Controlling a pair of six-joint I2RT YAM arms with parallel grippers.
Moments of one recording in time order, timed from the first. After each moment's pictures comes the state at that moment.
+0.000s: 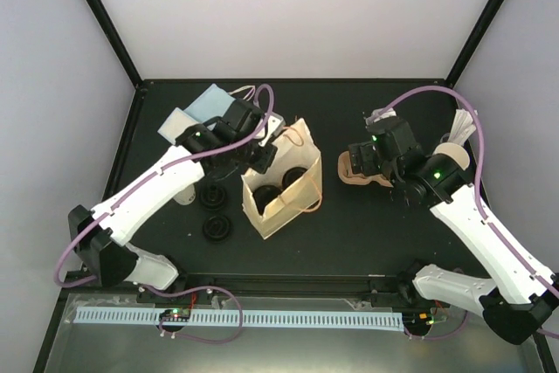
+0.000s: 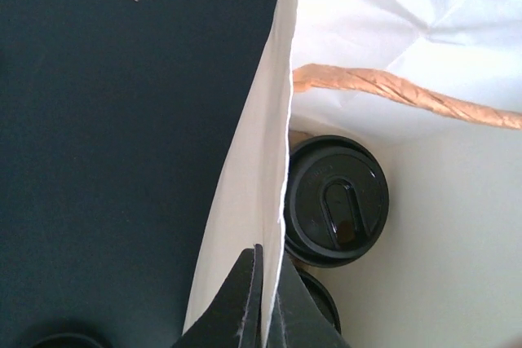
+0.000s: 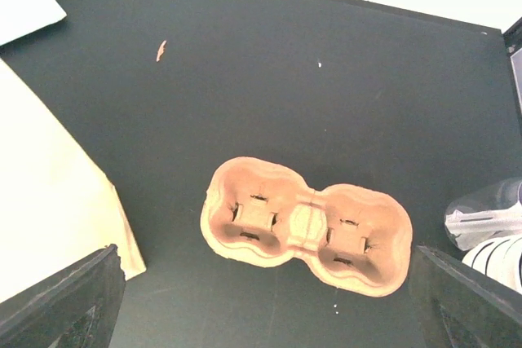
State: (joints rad) left arm -0.72 1.40 1.40 -0.87 0.06 -0.16; right arm 0.64 1.07 1.26 -0.97 0.42 0.25
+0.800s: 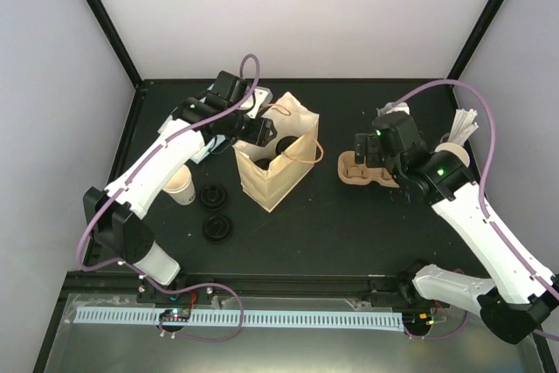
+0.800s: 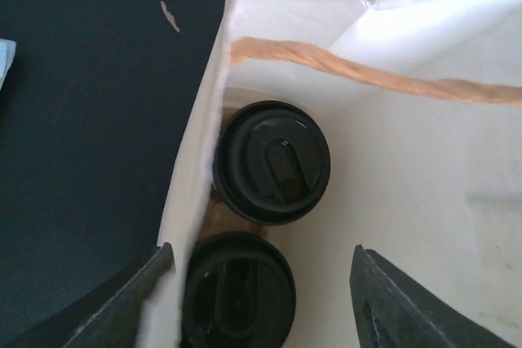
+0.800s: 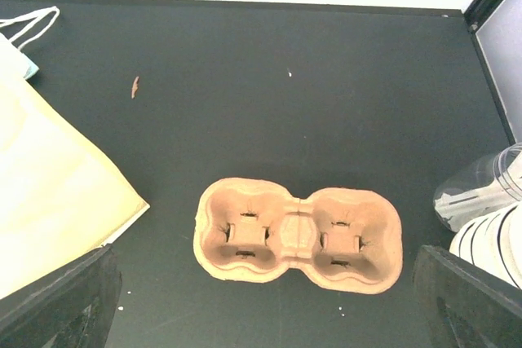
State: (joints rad) left arm -0.50 1.58 1.57 -0.88 0.23 -0.15; right arm 0.61 1.10 1.32 -0.99 0.47 0.38
